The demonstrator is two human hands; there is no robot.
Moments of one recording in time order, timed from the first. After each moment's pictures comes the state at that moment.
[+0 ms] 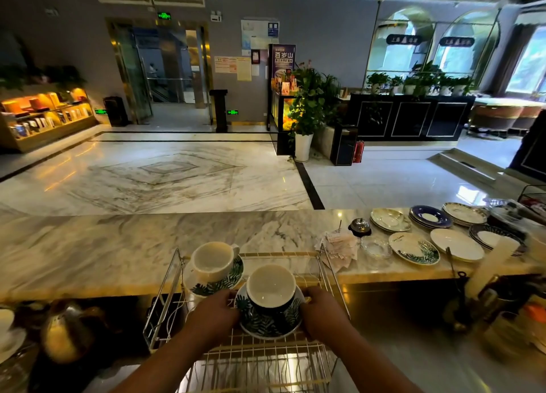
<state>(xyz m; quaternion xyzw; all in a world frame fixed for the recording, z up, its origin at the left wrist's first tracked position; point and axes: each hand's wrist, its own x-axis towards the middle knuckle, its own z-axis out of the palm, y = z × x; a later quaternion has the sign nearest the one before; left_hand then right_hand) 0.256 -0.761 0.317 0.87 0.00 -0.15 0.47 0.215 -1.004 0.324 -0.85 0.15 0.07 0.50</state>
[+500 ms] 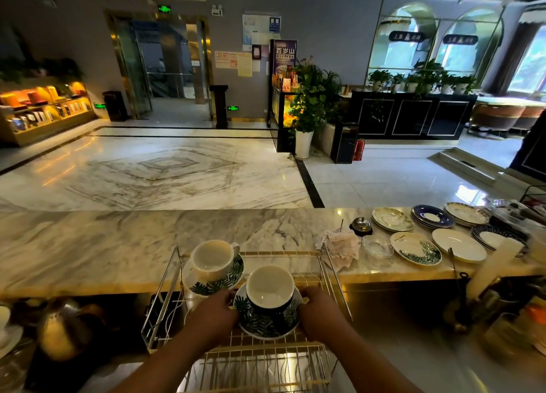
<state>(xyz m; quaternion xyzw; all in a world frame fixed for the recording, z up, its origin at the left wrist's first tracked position) 0.268 -0.757 0.299 0.87 0.00 -0.16 0.46 0.228 -1.001 0.311 -0.88 0.14 0.07 0.46</state>
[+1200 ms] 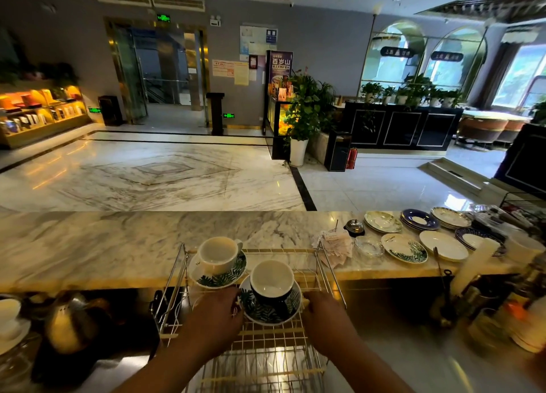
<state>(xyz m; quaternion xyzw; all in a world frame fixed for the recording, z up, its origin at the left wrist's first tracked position) 0.222 -0.743 0.315 0.95 -0.15 0.01 0.26 0.172 -0.993 0.321 -0.95 0.07 -0.04 0.30</state>
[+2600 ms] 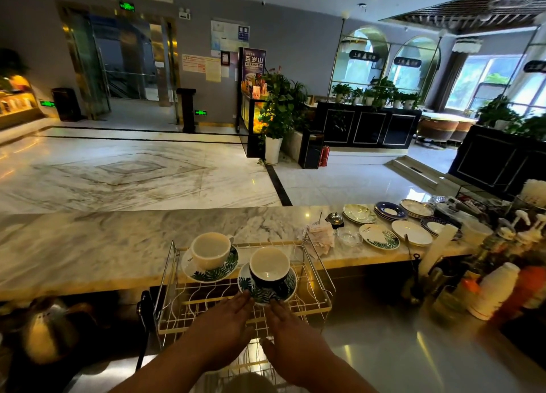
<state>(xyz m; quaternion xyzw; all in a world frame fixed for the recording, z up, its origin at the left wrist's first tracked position) 0.218 -0.737 0.277 0.93 -0.36 -0.03 0.07 0.132 -0.926 0.301 -0.99 -0.06 0.05 0.12</state>
